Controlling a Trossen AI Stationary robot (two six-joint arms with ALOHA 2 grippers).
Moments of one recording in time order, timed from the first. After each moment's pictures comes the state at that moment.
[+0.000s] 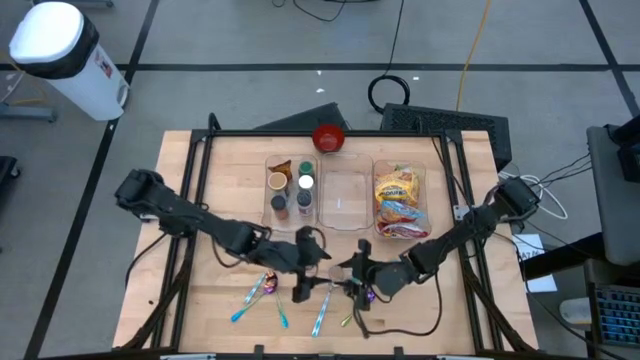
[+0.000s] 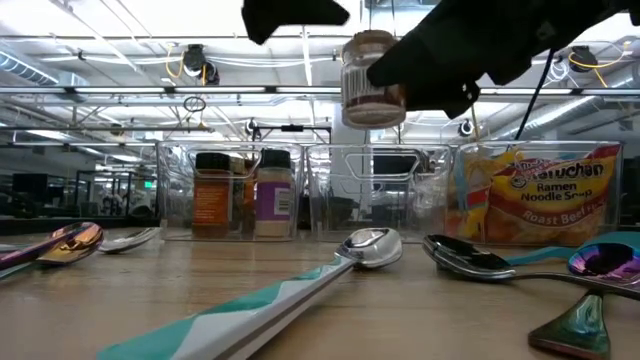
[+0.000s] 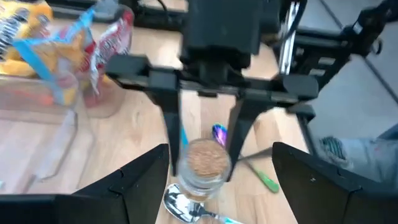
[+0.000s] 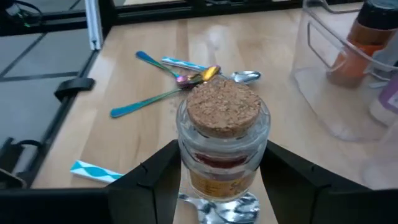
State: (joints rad) left arm -0.39 1.65 1.19 -0.08 -0.21 -0.33; right arm 0.54 1.69 0.85 0.36 0.49 0.38
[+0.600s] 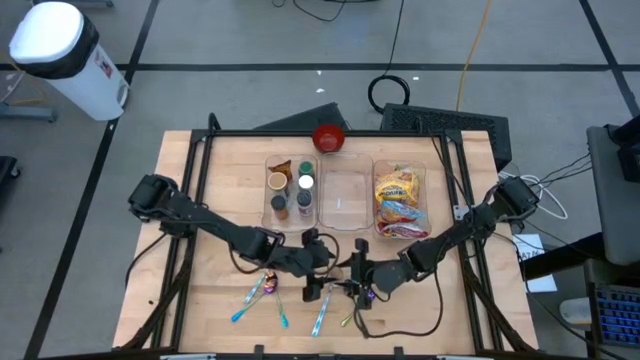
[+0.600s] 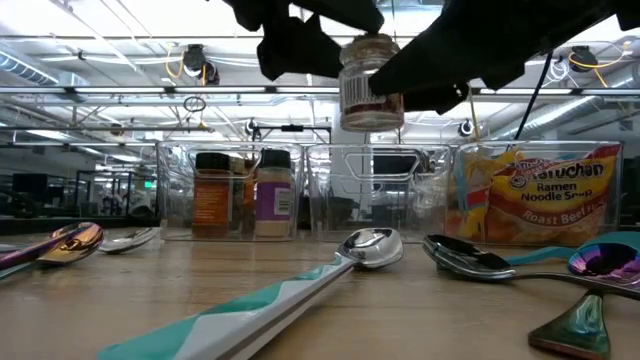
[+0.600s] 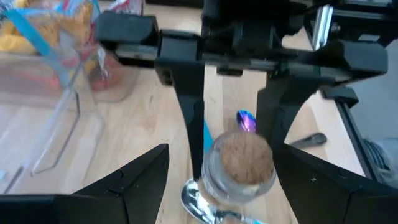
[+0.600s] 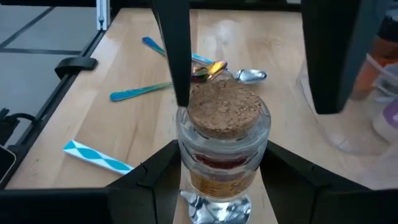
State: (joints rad) left arm -0.37 1.76 1.20 -0.04 -0.25 -0.31; right arm 0.52 1.69 0.85 0.35 0.44 0.26
